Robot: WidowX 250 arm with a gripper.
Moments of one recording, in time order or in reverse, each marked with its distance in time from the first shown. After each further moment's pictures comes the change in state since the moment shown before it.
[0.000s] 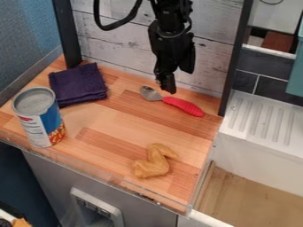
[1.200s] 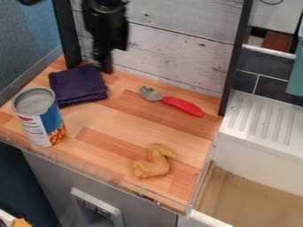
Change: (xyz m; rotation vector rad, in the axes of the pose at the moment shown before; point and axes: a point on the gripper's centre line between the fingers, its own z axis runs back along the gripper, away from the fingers) arm 0.098 0.067 0.075 0.011 -0.279 0.320
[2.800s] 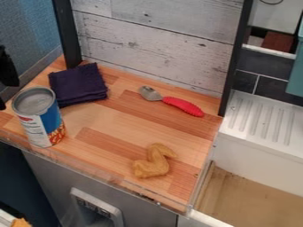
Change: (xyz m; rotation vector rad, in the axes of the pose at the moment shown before) arm 0.136 0.097 -0.057 0.197 0.097 0.182
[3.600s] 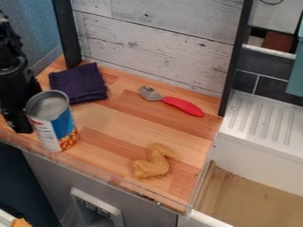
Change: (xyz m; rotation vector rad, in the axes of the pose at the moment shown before) arm -0.051 0.022 -0.025 0.055 0.008 0.018
